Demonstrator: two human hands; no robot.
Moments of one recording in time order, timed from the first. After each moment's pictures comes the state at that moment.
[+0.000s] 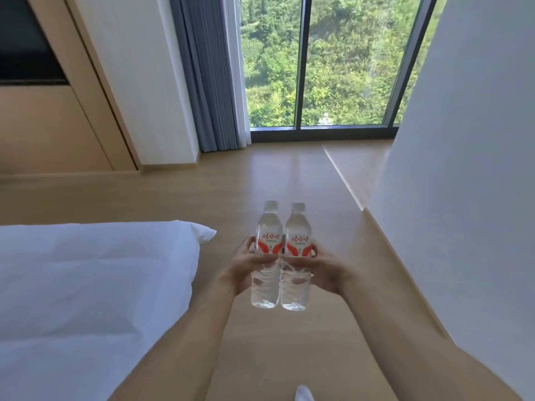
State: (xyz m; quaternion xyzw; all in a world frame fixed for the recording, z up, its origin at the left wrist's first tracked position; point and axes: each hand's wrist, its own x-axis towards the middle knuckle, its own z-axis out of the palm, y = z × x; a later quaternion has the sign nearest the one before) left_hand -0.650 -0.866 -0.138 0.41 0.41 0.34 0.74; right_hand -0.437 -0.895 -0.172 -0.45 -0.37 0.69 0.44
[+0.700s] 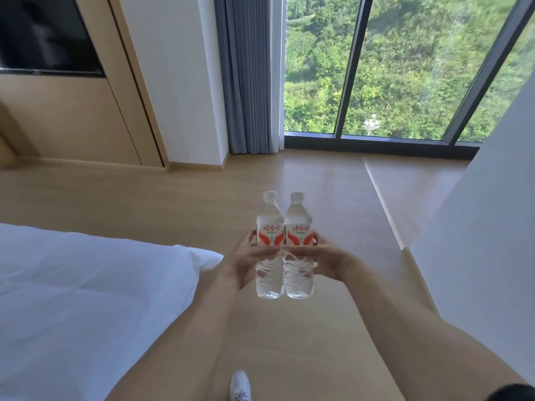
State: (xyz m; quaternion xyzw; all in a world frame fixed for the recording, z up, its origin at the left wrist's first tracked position) left_hand -0.553 -0.601 -0.122 0.39 0.45 0.42 0.69; right_hand -0.339 -0.582 -0.142 -0.48 -0.43 0.69 0.34
